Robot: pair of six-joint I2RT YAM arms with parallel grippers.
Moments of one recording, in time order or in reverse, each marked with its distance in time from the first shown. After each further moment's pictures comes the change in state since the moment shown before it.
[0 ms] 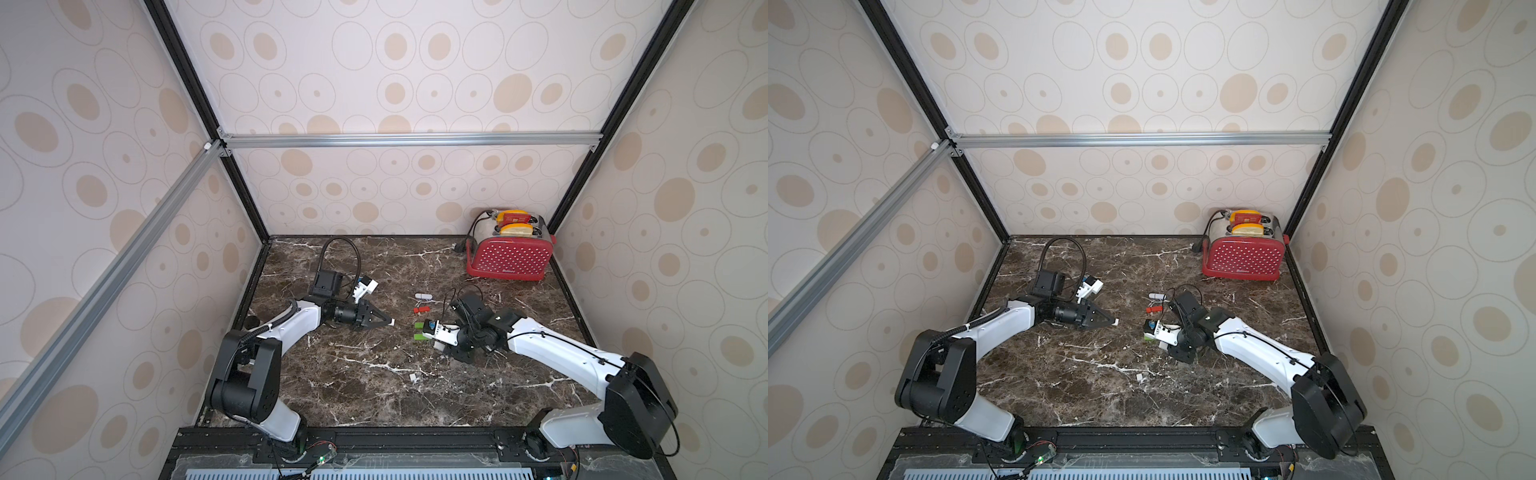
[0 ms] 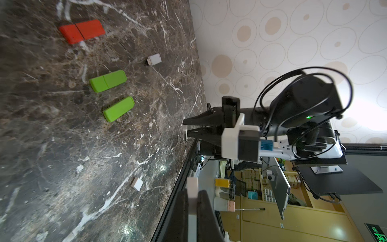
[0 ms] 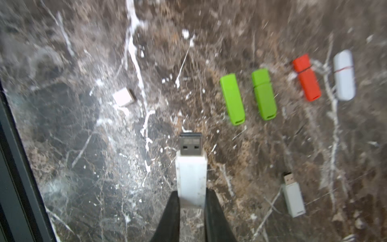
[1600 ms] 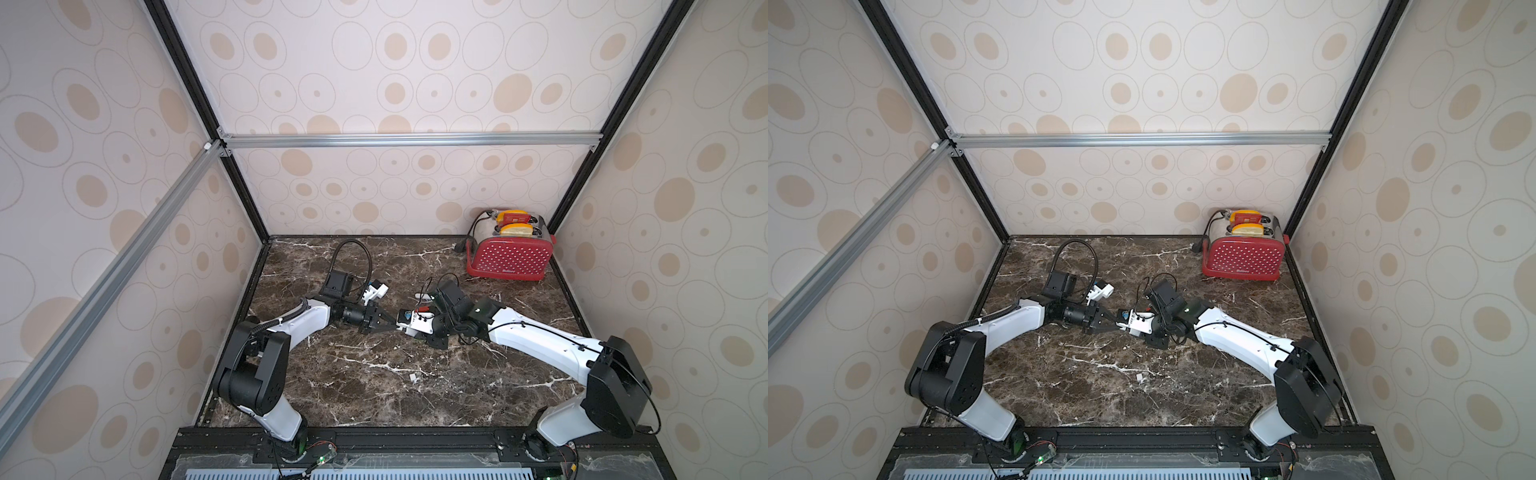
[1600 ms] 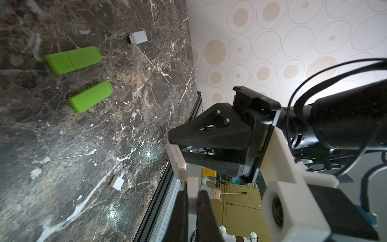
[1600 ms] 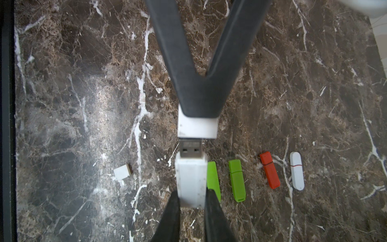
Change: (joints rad) left arm -0.053 0.048 0.020 0.029 0.047 -0.075; right arm 0.113 0.145 0.162 0.118 -0.017 -0.020
